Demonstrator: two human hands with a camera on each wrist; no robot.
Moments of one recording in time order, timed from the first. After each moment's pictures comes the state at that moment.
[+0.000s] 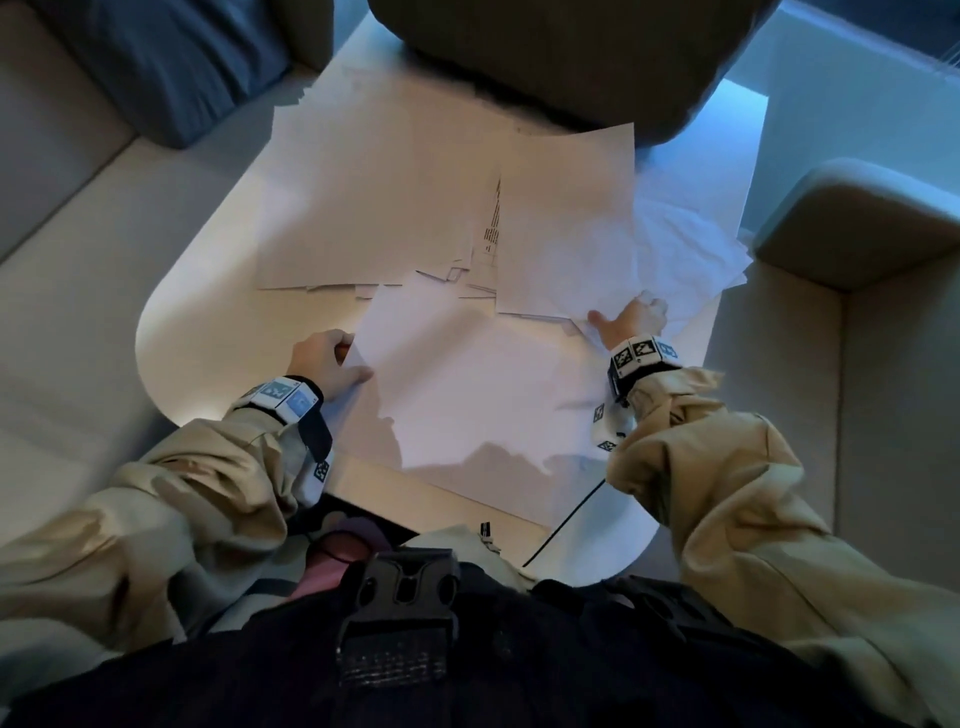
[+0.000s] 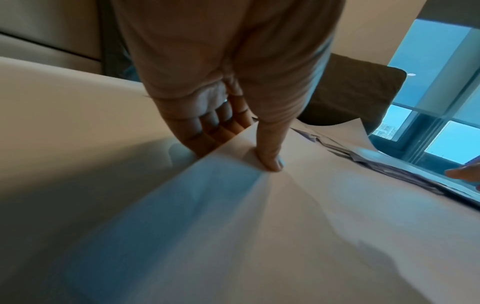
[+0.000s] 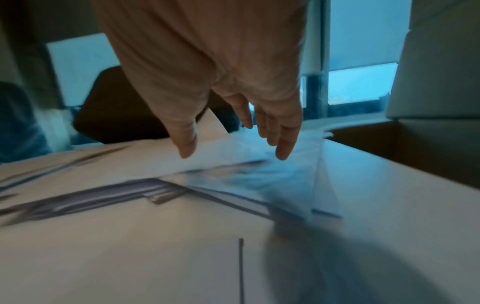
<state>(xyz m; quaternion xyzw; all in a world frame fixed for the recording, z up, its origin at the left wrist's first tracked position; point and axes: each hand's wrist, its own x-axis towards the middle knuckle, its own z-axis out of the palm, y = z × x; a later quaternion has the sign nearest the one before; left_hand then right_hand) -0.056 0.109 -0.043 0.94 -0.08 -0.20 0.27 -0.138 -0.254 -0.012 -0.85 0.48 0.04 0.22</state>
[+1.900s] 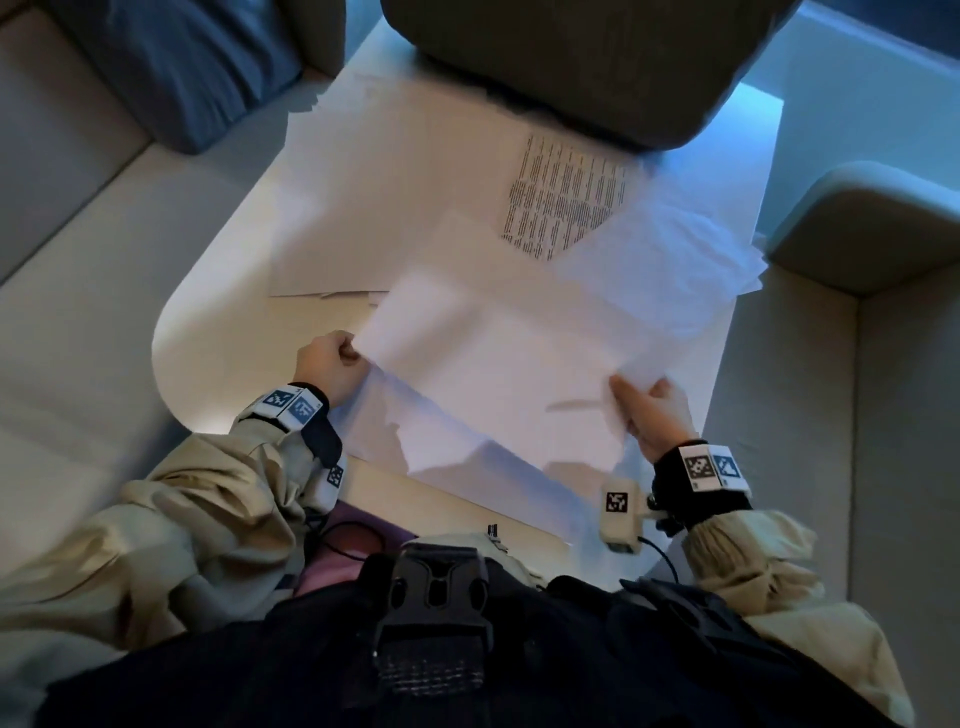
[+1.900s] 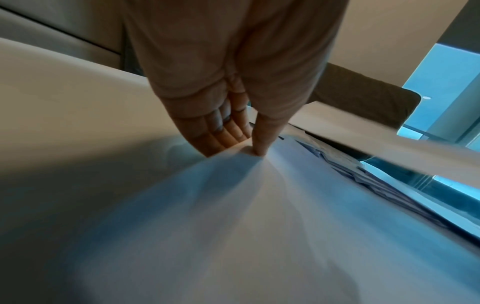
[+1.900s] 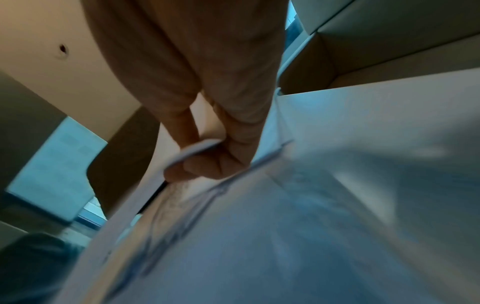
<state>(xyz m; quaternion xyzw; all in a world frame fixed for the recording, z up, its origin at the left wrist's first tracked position) -0.053 0.115 -0.042 0.93 -0.04 -0.16 0.33 -0.230 -0.215 -0.012 -0.63 0.47 -0.07 0.61</state>
